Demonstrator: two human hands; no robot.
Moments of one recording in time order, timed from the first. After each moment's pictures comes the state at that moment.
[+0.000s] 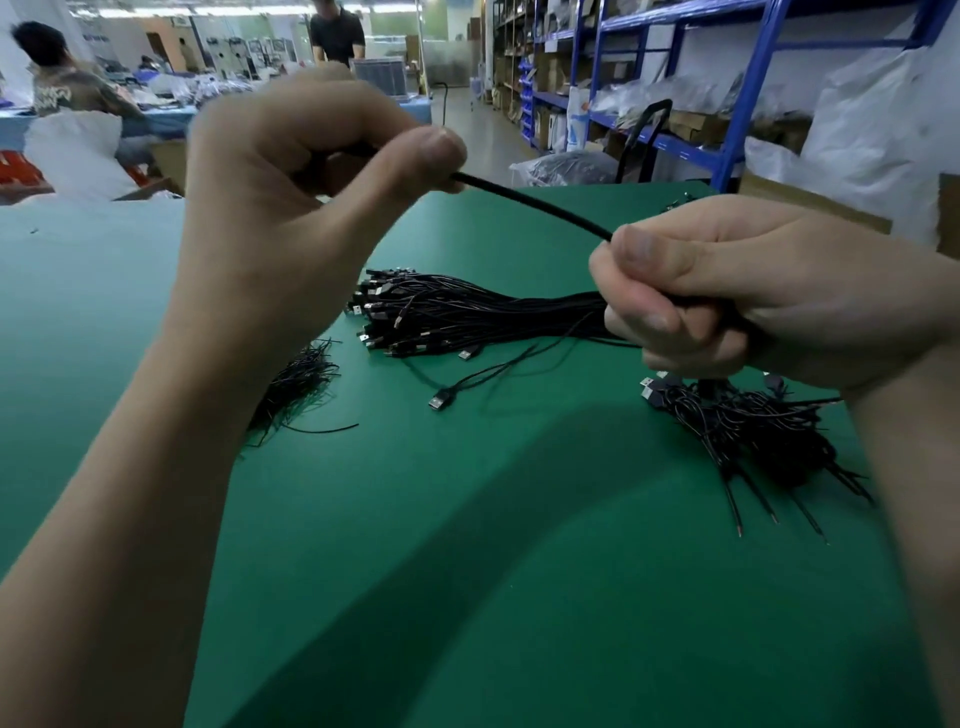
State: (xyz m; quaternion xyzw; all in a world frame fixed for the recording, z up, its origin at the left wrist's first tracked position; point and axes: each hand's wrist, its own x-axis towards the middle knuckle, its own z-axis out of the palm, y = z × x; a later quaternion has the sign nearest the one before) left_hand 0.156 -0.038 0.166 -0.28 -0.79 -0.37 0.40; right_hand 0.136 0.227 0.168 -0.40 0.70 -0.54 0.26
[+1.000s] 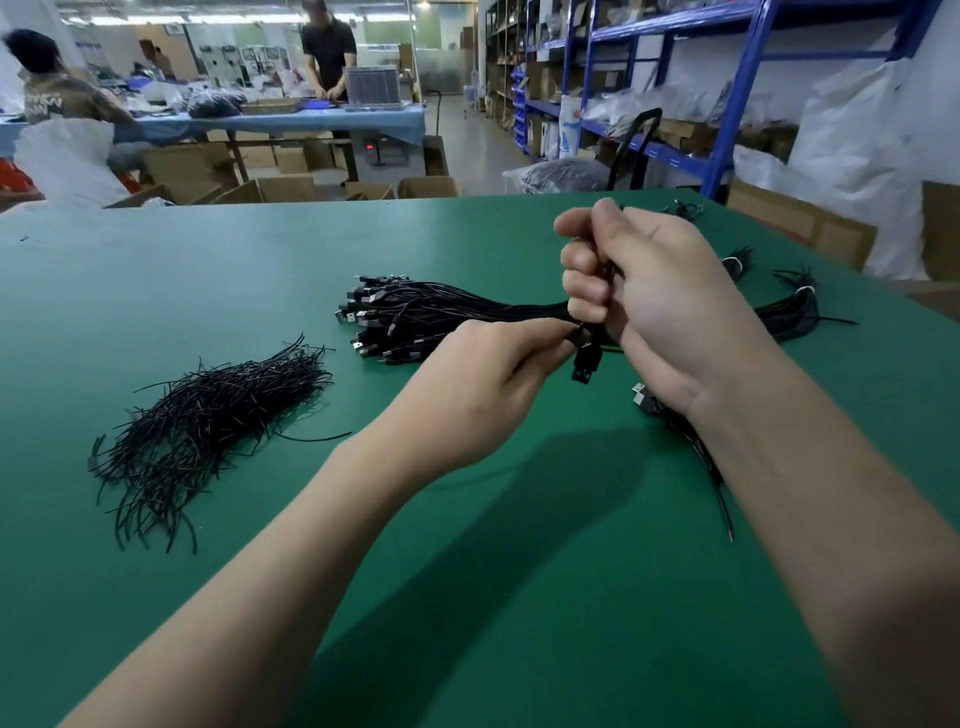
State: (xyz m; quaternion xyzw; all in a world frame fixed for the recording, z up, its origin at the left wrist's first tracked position) left_hand 0.135 0.028 0.089 -0.27 -0.89 -0.31 0.17; right_hand 0.110 0.179 0.132 -0.16 0.60 -0.78 -0.01
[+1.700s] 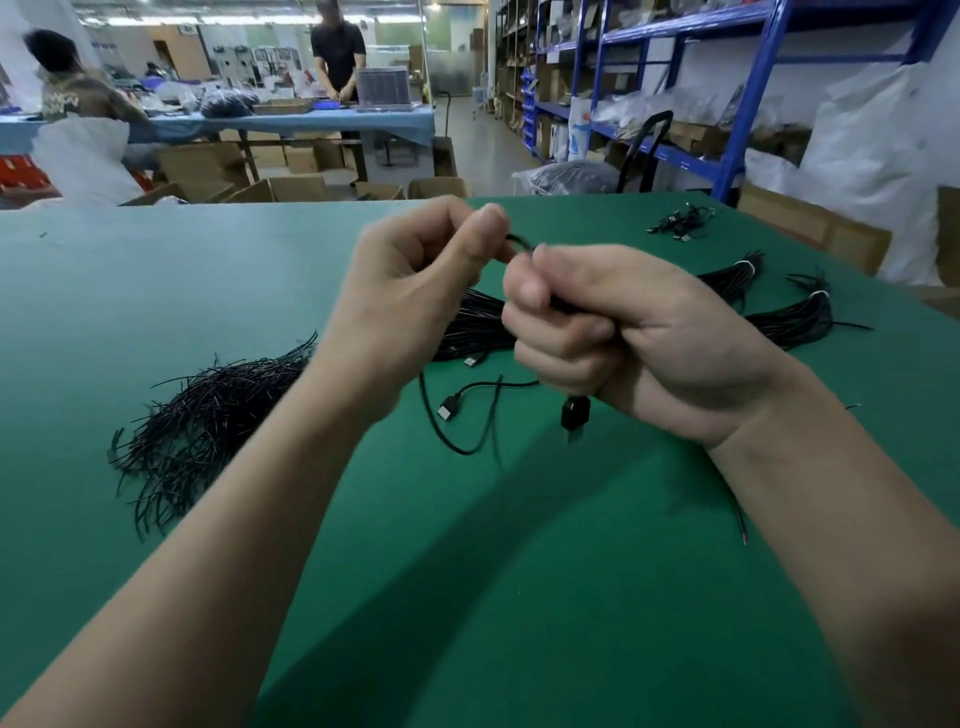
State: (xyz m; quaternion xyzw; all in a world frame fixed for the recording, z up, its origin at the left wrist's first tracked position) left_hand 0.135 -0.008 0.125 -0.22 -0.73 -0.60 0.24; right_hand 0.136 0.172 0.137 -0.41 0.52 -0.70 0.28
